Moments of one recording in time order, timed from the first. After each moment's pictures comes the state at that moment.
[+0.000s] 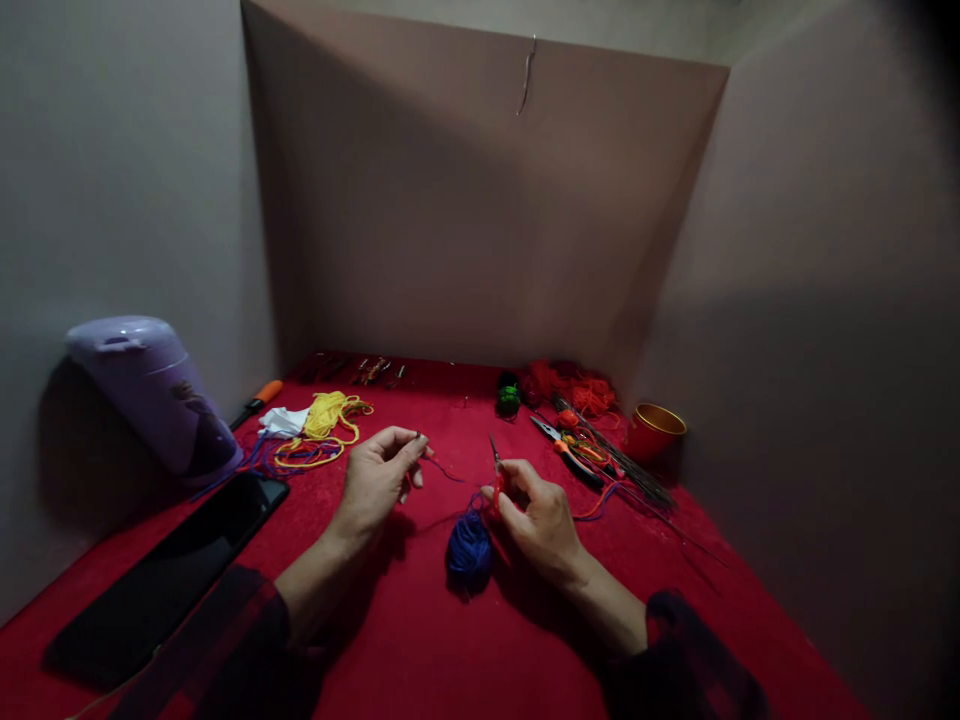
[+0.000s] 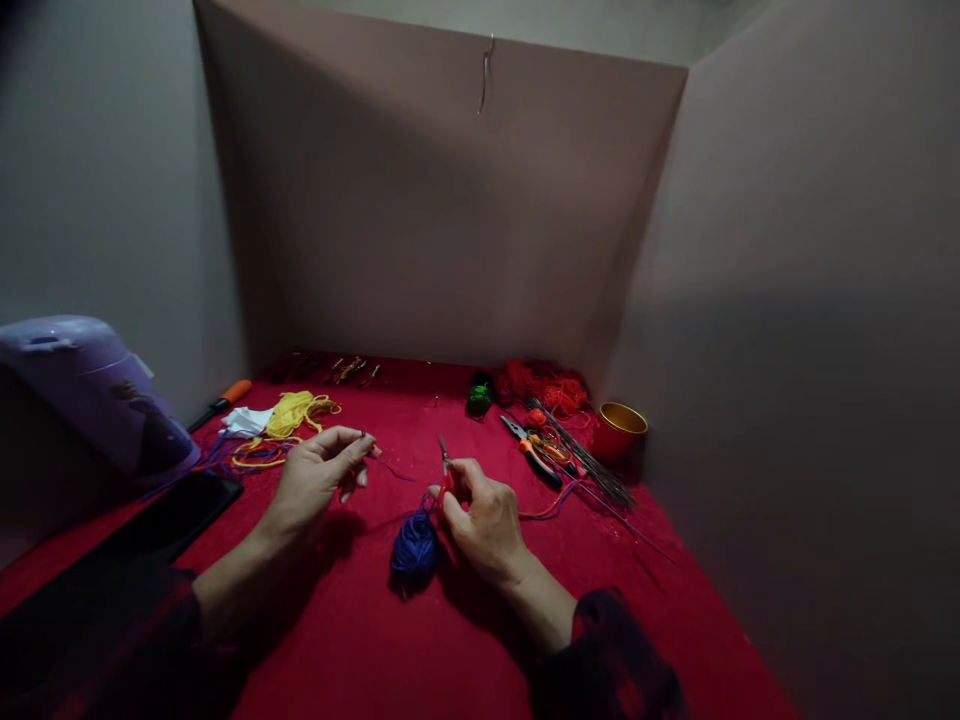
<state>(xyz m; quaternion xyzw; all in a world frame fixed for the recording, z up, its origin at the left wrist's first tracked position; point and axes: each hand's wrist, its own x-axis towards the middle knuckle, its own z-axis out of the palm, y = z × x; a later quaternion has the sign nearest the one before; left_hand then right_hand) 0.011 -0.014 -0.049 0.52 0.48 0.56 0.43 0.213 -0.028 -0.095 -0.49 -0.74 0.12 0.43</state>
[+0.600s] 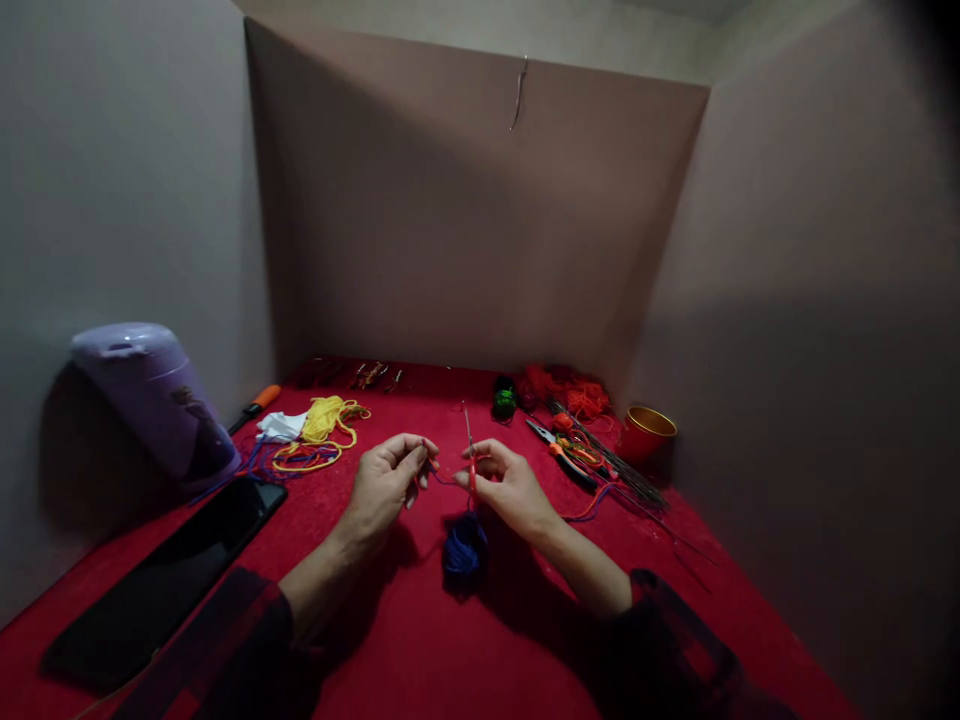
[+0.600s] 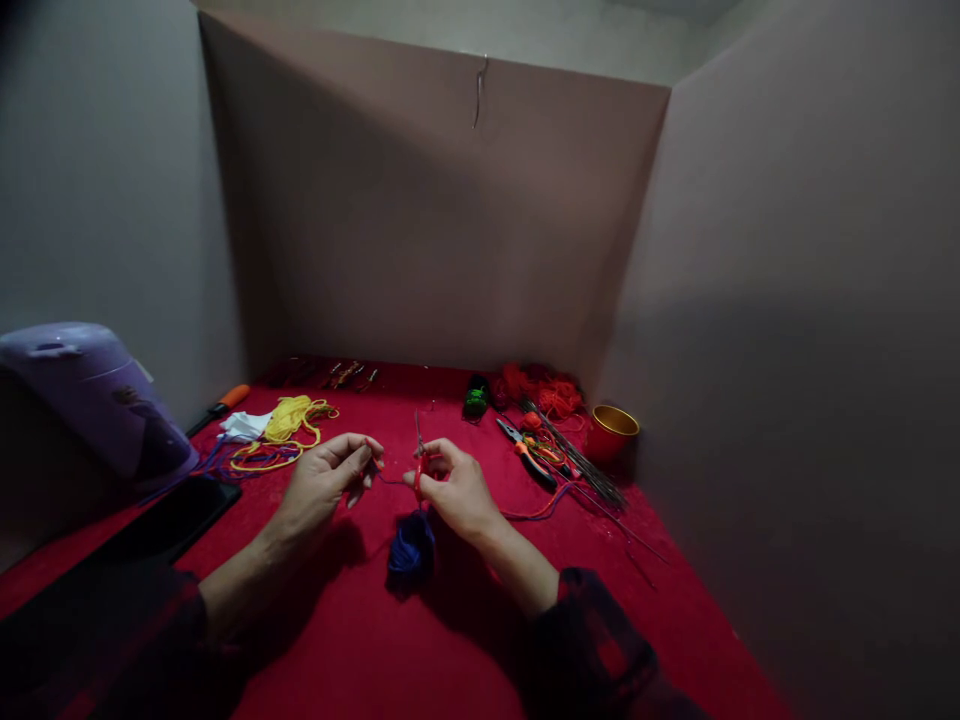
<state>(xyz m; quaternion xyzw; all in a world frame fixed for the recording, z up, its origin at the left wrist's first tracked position) 0.018 -0.018 -0.048 0.53 0.42 0.56 0.48 0.187 -0.007 -0.073 -0.42 -0.65 0.43 0.47</state>
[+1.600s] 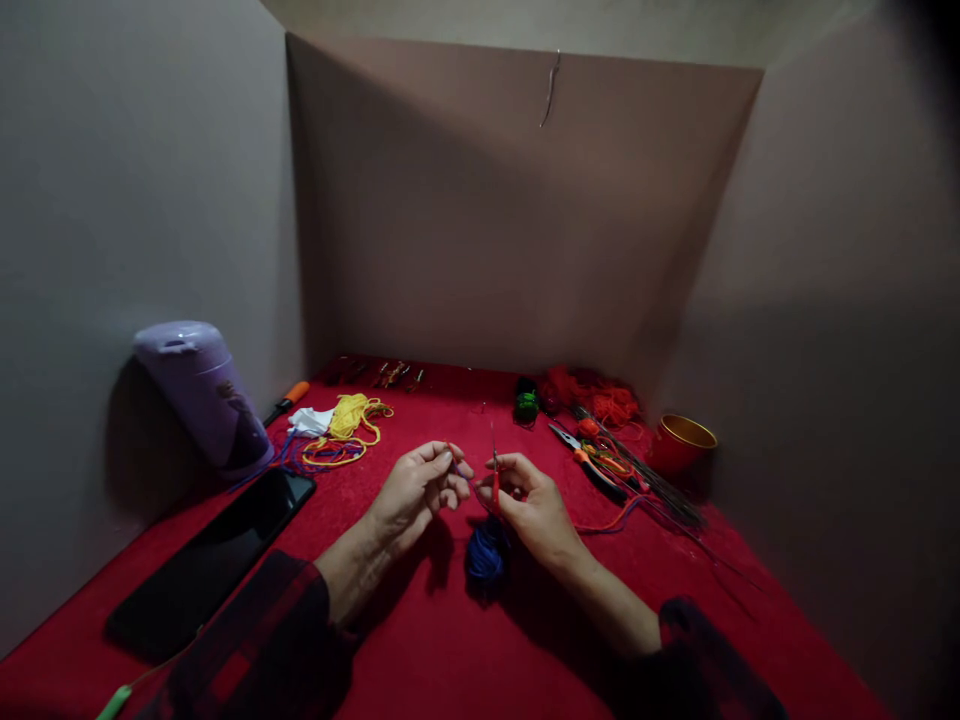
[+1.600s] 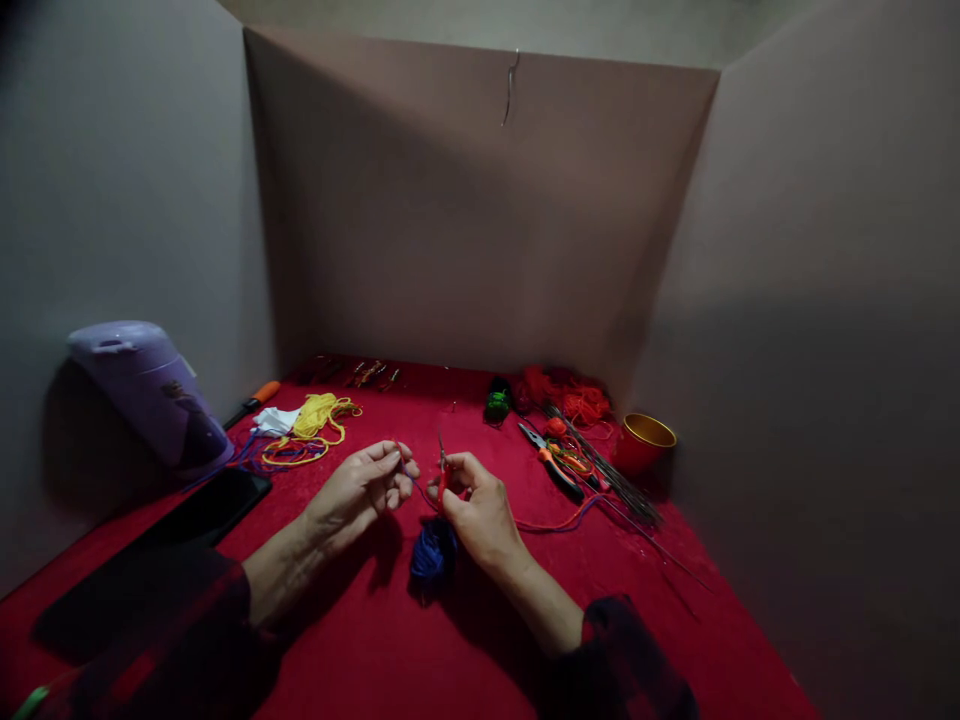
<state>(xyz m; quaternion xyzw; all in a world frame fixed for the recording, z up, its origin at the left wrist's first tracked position) 0.017 -0.013 -0.063 0.39 0.30 0.53 0.69 0.184 -0.014 -0.091 -0.41 -0.63 0.42 0.51</state>
